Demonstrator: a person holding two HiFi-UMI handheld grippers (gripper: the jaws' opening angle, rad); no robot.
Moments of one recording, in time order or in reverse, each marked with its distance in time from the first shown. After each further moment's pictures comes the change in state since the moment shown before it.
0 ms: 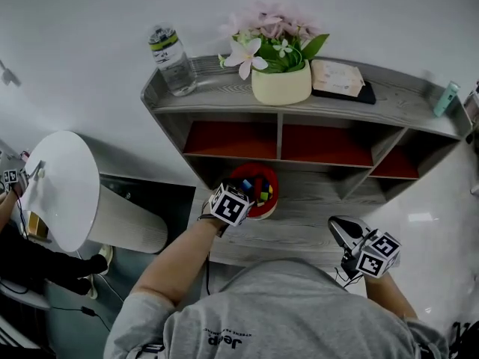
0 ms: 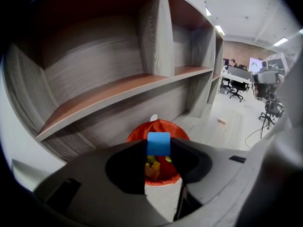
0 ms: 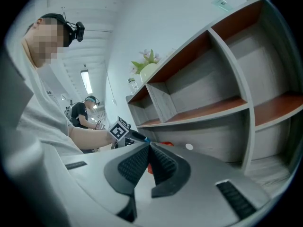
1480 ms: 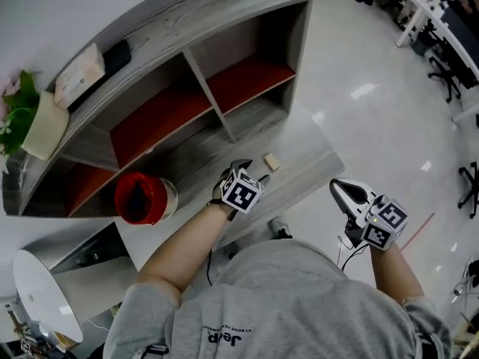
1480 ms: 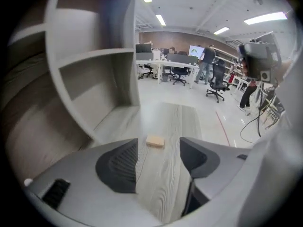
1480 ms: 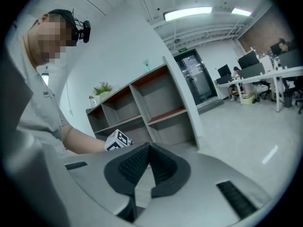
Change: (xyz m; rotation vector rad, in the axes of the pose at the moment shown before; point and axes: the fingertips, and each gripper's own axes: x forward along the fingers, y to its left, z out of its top) left arm 0.170 -0.412 0.080 0.461 0.034 -0.539; right arm -0.307 -0.108 -0.081 0.161 -0.154 -0.551
